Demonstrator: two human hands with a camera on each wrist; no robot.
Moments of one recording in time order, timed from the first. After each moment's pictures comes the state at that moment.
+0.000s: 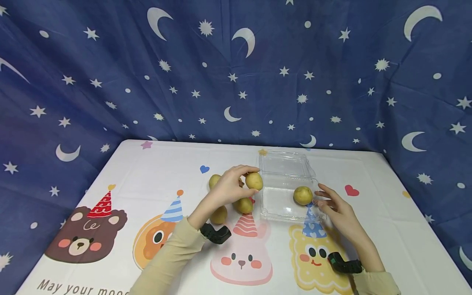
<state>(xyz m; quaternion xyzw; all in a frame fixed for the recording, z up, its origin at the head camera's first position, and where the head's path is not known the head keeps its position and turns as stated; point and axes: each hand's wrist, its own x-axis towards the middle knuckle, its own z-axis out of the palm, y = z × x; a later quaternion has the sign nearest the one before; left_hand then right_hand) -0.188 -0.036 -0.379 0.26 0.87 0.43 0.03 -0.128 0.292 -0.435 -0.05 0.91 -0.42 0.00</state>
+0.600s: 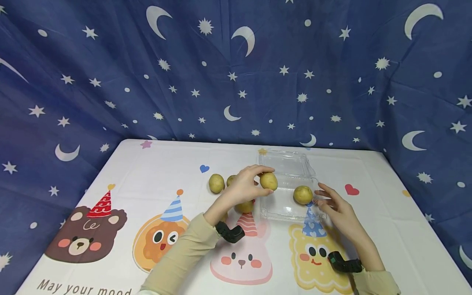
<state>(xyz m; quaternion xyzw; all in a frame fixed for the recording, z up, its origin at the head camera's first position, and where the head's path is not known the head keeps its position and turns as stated) -0.194 -0.001 -0.383 0.27 0.86 0.43 0.06 -0.128 0.292 -0.436 -0.06 0.91 -0.42 -0.01</state>
